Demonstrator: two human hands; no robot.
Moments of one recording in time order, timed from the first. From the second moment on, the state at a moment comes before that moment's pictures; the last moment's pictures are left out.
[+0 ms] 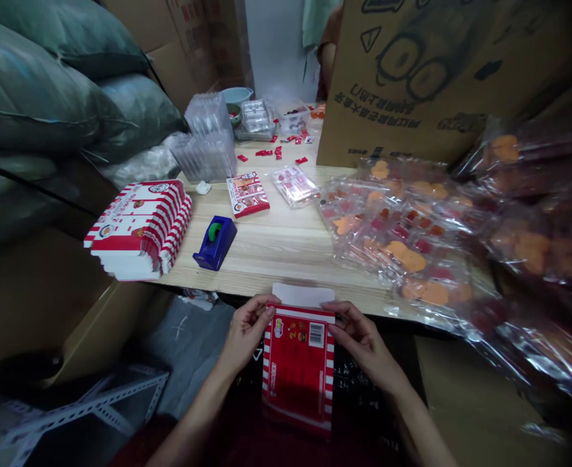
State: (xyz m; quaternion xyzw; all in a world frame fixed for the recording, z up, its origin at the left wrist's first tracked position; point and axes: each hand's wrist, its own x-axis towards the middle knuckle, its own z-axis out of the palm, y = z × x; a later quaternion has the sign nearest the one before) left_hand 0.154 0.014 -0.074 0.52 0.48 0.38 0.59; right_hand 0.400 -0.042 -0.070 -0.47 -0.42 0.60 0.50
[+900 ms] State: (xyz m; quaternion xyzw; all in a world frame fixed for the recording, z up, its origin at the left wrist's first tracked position) left_hand 0.133 0.035 -0.096 0.45 0.38 0.33 0.73; right_hand 0.396 -0.003 -0.096 -0.47 -0.46 0.63 0.41
